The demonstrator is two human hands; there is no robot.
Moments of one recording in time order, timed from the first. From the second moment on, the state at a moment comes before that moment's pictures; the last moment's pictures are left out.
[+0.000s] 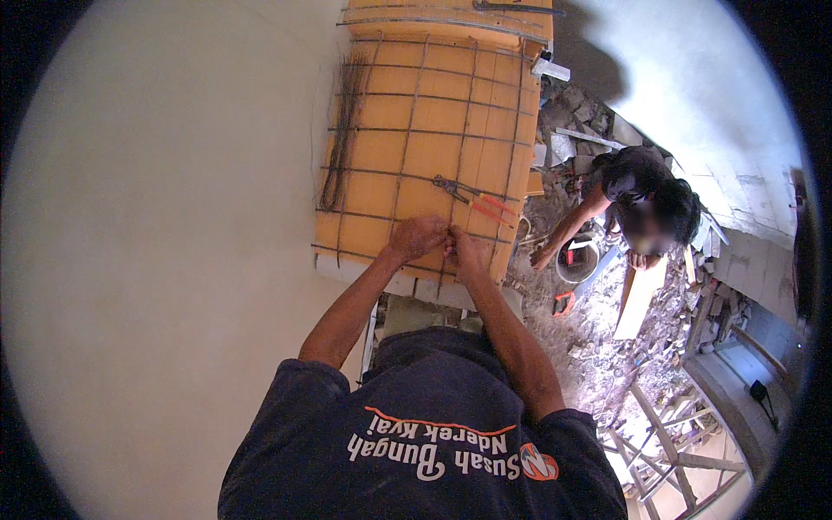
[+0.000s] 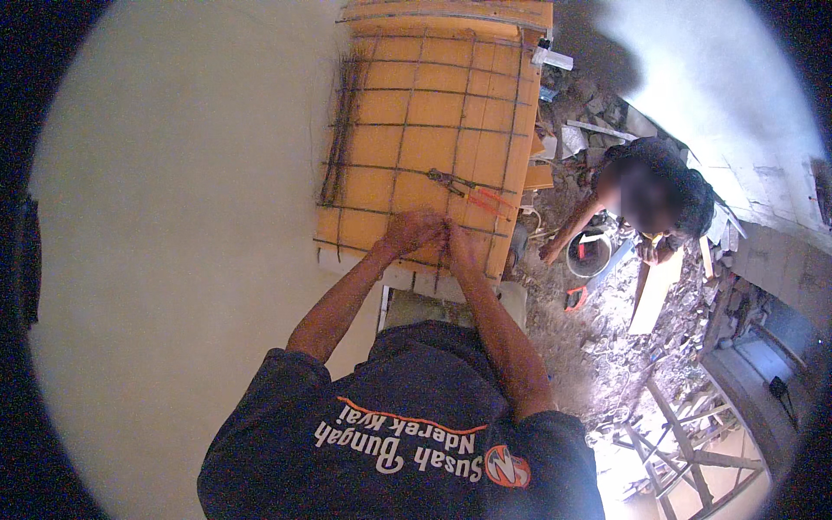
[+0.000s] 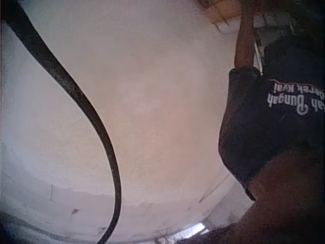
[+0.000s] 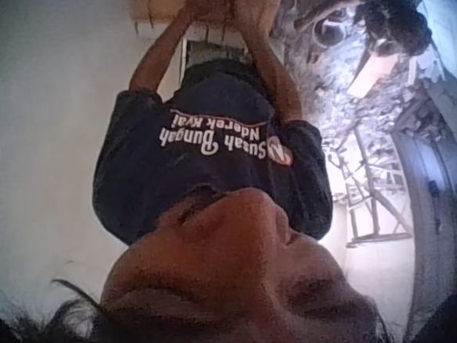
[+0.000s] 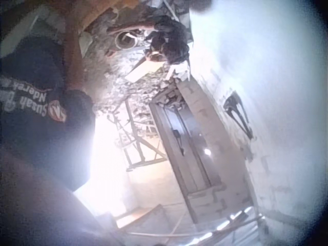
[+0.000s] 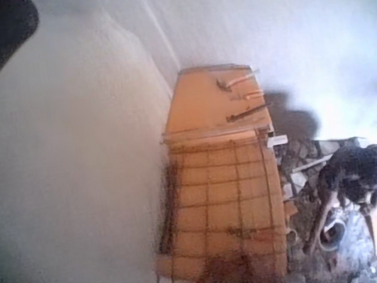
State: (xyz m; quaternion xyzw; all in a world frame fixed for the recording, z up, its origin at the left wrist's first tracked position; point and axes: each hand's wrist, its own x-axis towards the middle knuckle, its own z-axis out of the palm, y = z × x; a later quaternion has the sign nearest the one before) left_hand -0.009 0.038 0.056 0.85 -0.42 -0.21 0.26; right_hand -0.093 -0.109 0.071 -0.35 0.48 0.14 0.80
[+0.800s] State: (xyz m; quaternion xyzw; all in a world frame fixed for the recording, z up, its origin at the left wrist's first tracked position) left_hand 0.027 -0.037 0.076 0.83 -0.48 -0.27 0.08; right_hand -0.108 -0.054 0.023 -0.76 0.37 0.00 0.53
